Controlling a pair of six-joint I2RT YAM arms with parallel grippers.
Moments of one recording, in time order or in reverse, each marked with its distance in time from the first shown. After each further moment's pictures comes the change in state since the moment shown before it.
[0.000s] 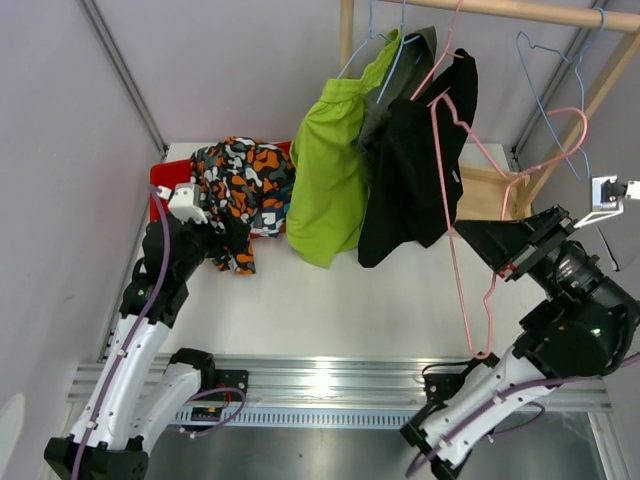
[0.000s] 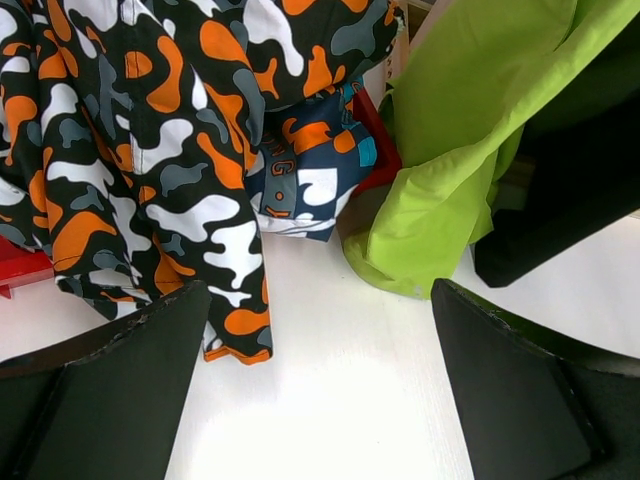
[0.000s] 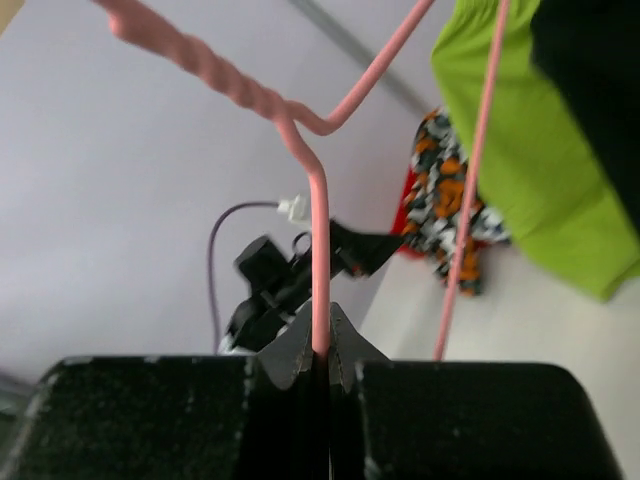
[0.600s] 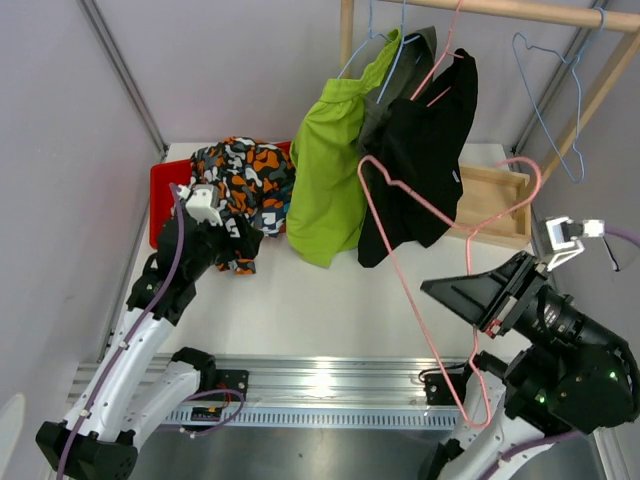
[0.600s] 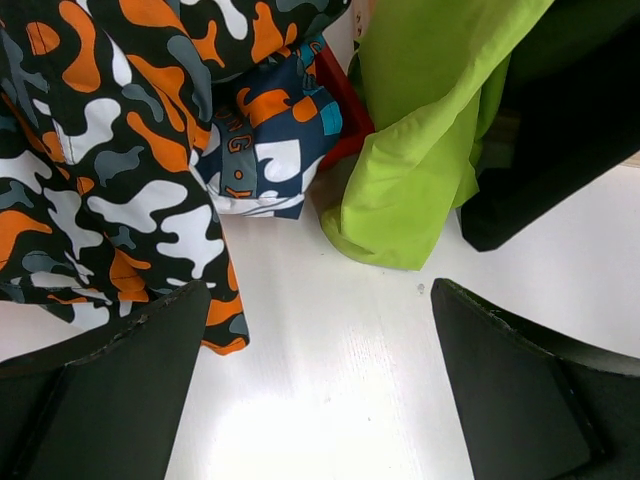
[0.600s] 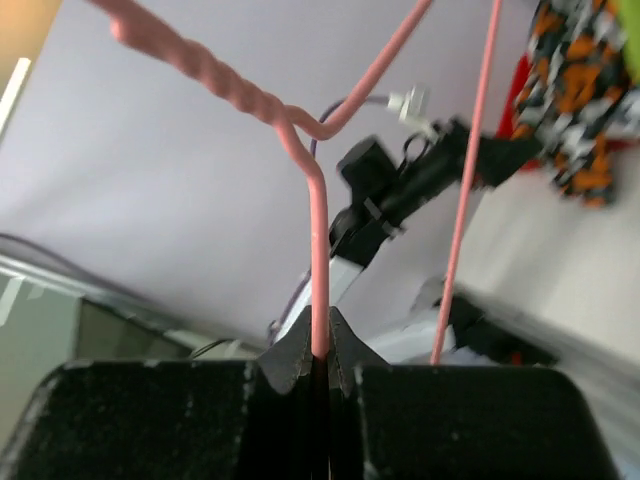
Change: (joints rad) left arm -0.110 0.038 0.000 -0.009 -0.027 0.016; right arm 0.130 -0.094 0.146 -0.310 0.010 -0.007
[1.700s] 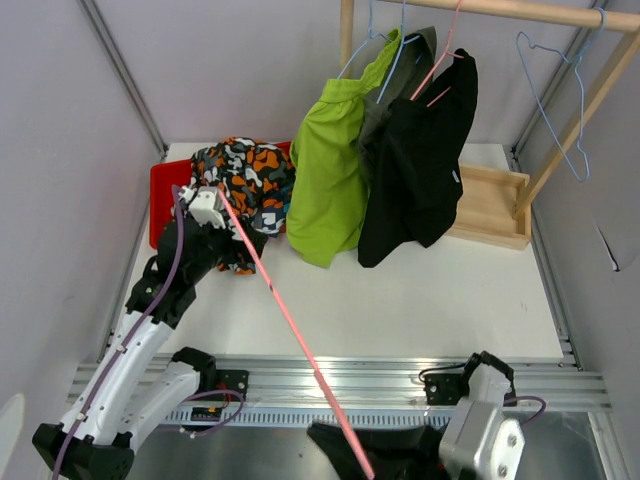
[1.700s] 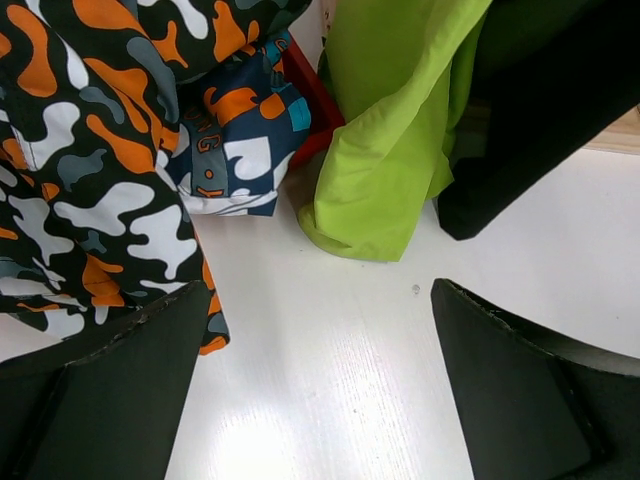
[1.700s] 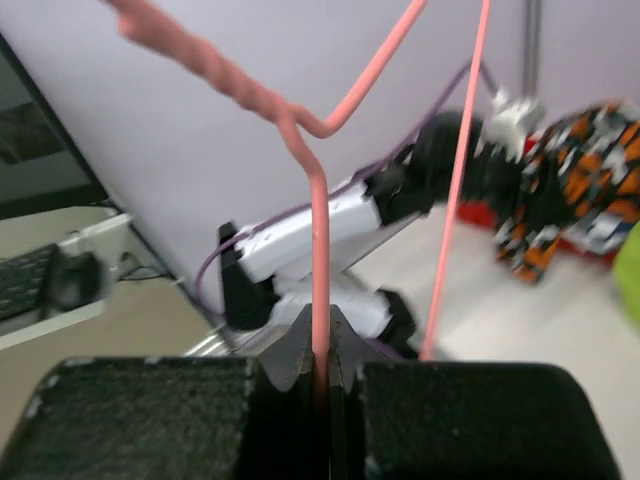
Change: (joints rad) left arm -0.030 -0.019 0.000 -0.005 0.027 -0.001; right arm 0.063 0.151 0.920 -0.138 -0.005 0.001
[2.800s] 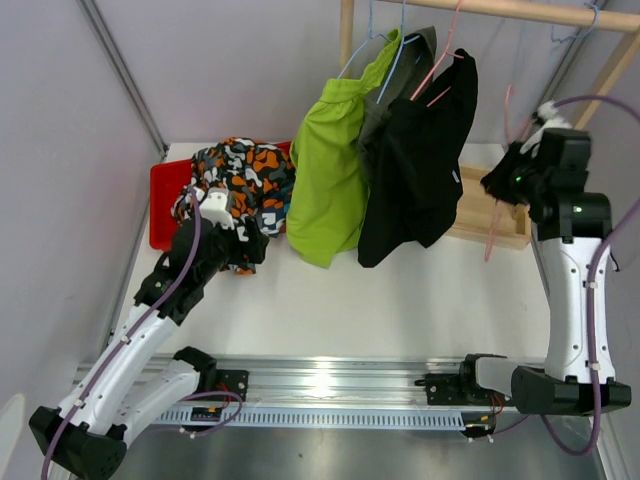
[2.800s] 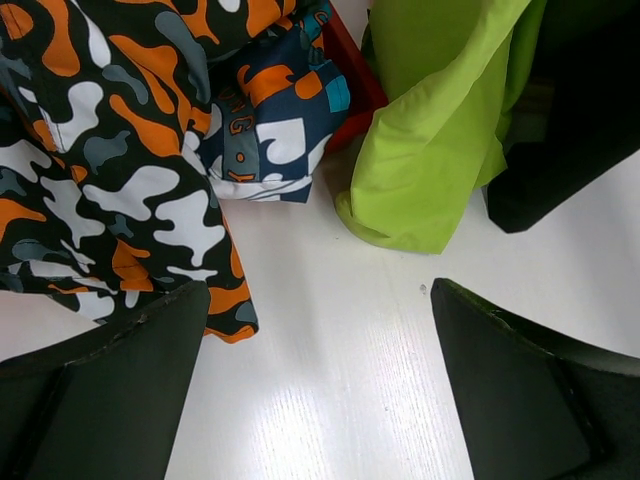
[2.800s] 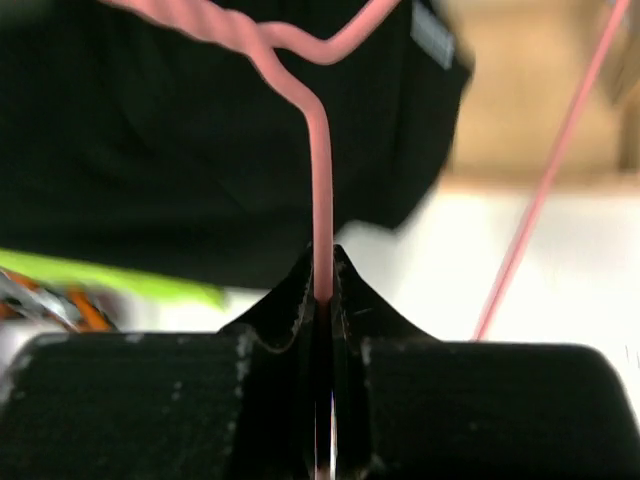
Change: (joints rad) left arm -0.092 0.050 0.000 -0.016 -0.170 0.026; right arm 0.547 0.550 -0.620 -0.975 1.402 -1.704
